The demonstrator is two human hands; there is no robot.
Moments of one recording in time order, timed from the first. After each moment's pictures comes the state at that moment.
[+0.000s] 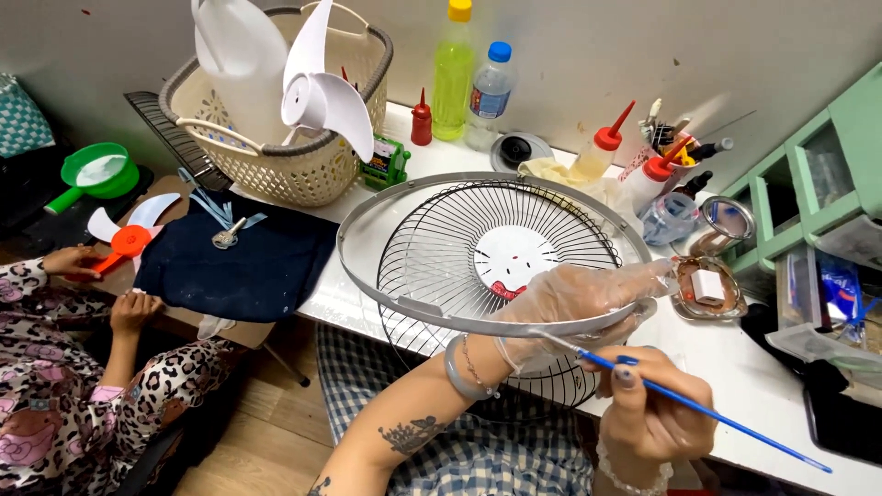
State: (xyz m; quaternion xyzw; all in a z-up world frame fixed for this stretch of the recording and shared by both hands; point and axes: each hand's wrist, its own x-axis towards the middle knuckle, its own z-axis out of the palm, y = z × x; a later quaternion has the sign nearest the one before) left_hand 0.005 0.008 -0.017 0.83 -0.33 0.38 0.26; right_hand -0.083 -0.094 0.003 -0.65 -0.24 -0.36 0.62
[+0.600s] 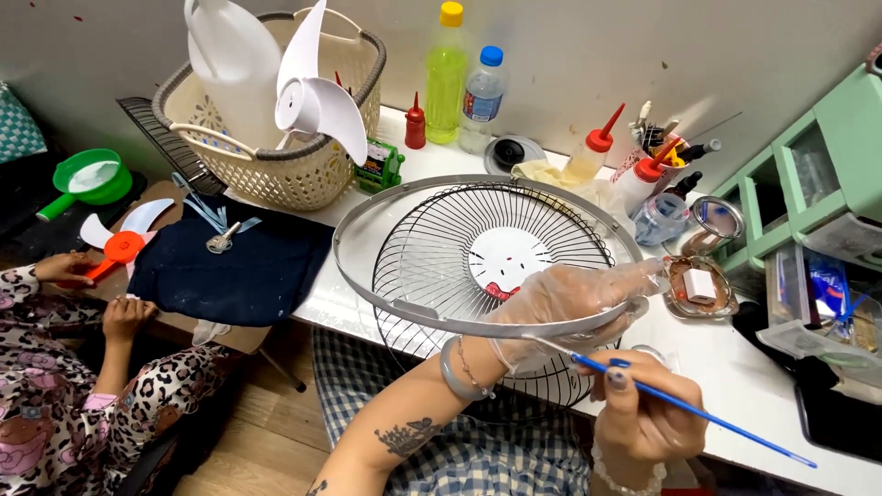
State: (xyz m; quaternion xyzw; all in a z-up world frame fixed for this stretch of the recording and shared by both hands) left_hand 0.011 0.005 -0.025 0.83 -0.32 0.39 0.25; right_hand -0.089 -0.095 0.008 -0.66 -0.23 -0.35 0.62
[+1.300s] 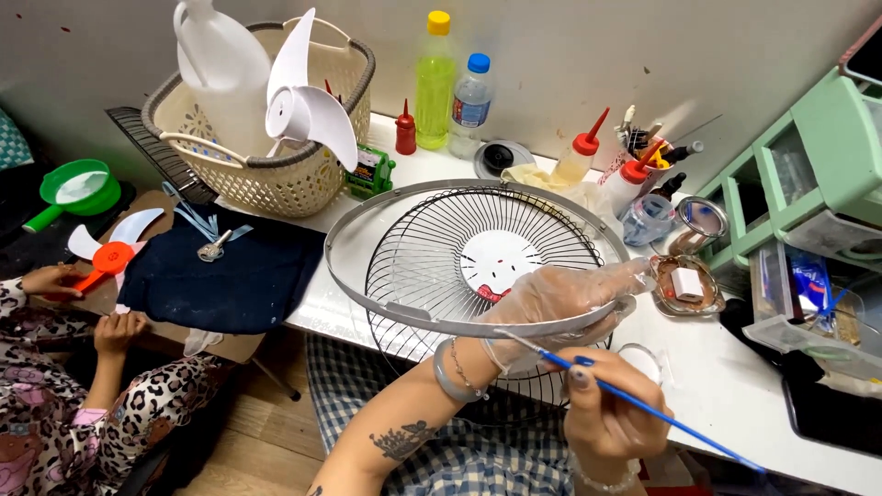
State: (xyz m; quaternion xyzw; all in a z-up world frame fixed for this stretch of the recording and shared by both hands) left_hand 0.006 0.006 -0.019 0.85 -0.31 0.34 0.25; right_hand -0.094 -0.088 0.006 -0.66 -0.27 -0.34 0.61
